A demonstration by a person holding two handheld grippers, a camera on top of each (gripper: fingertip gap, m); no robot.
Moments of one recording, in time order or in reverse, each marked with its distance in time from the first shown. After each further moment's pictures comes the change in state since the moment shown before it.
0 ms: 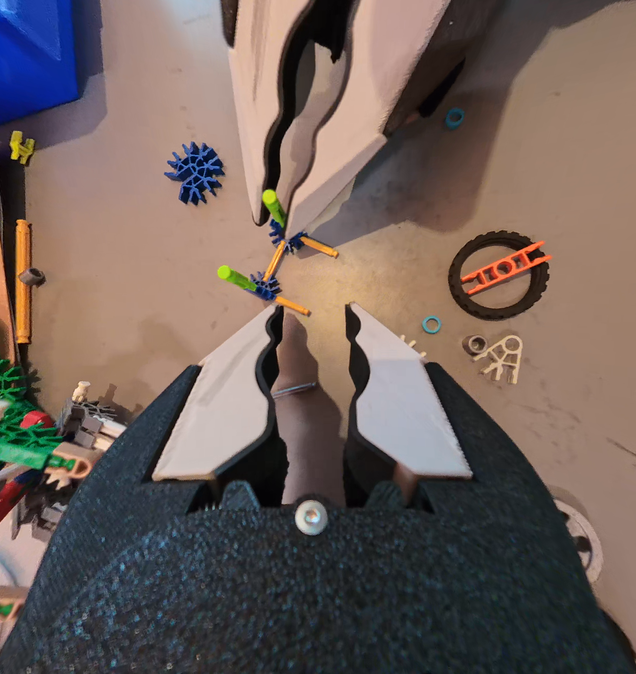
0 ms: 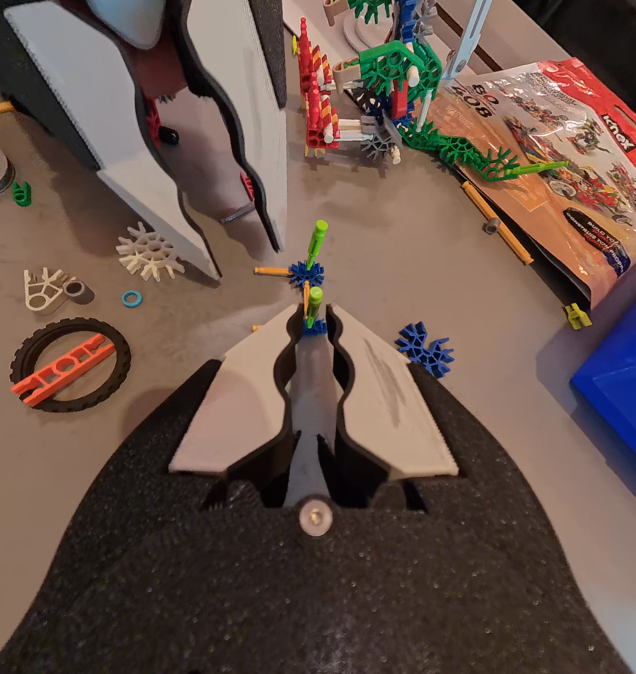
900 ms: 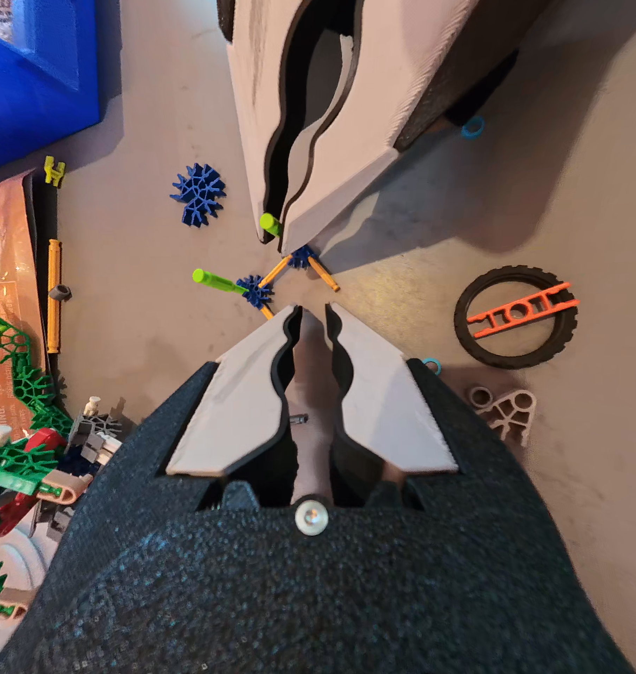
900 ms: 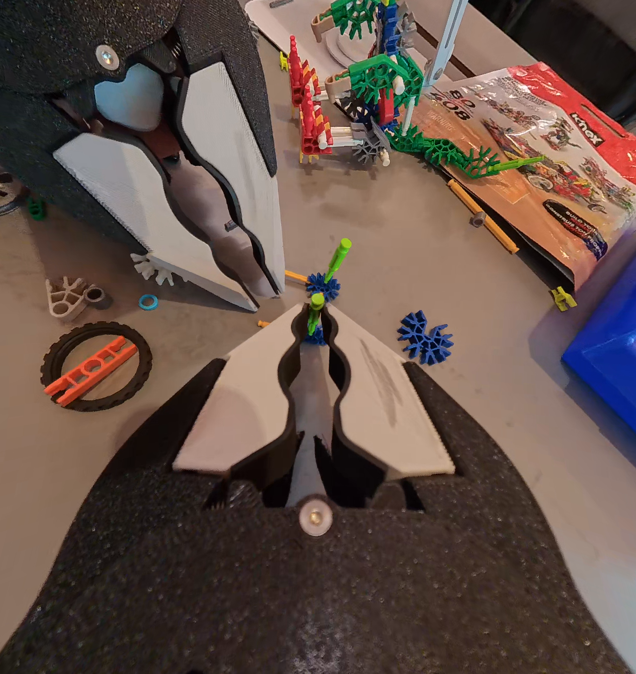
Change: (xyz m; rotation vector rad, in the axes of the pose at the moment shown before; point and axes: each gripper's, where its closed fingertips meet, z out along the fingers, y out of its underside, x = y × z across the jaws) left arm 0.003 -0.010 0.018 -0.040 -0.139 0.041; right arm -0.005 -0.002 -0.011 0.023 0.055 0.037
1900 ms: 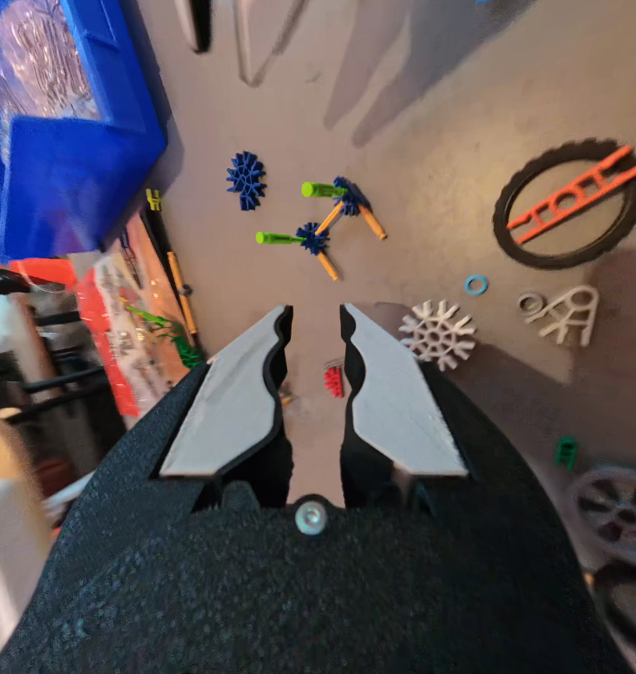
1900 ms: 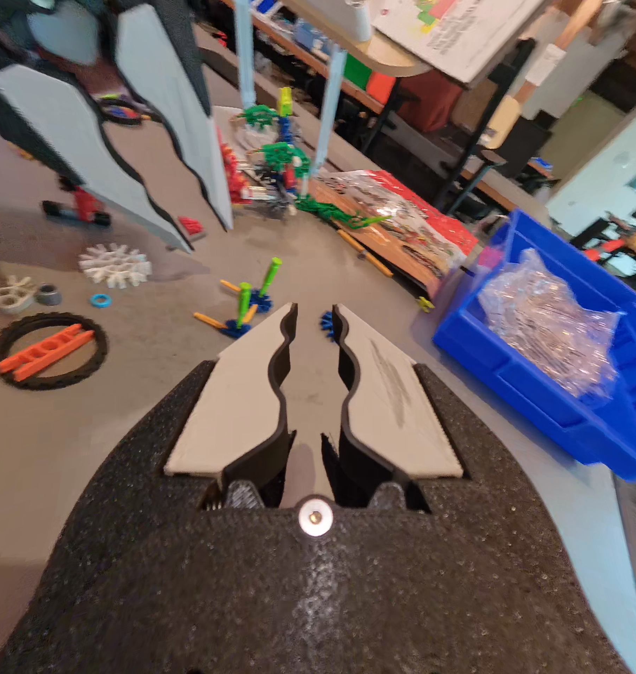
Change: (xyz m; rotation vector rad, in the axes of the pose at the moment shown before) left arm -0.024 0.005 -0.038 -0.196 -0.188 0.367; right arm 0.030 -0.006 -0.056 0.227 0.321 -0.068
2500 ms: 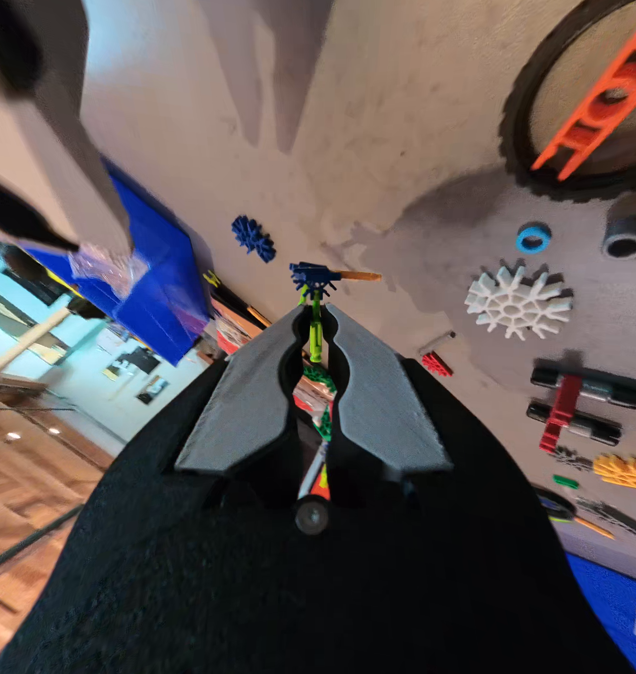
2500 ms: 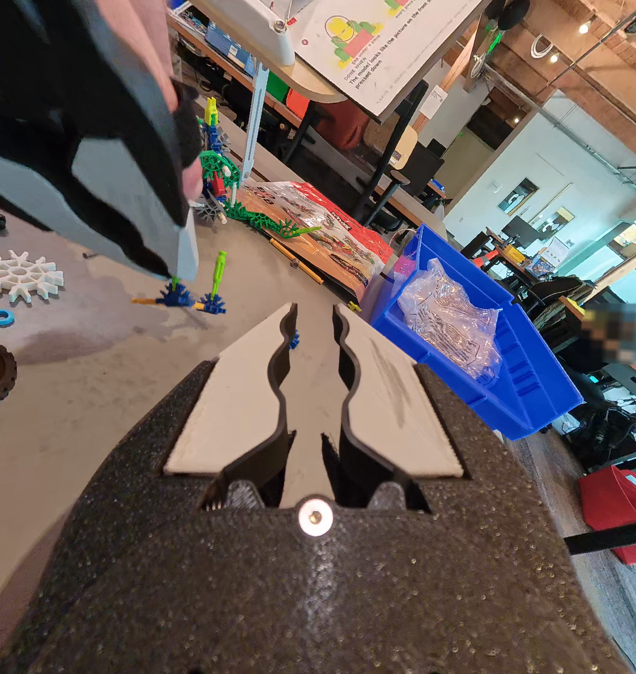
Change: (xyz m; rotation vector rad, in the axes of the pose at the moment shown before) left arm -0.016 -0.026 0.015 -0.251 -0.053 0.708; right arm 0.027 -0.010 -0.009 0.023 0.218 -0.082
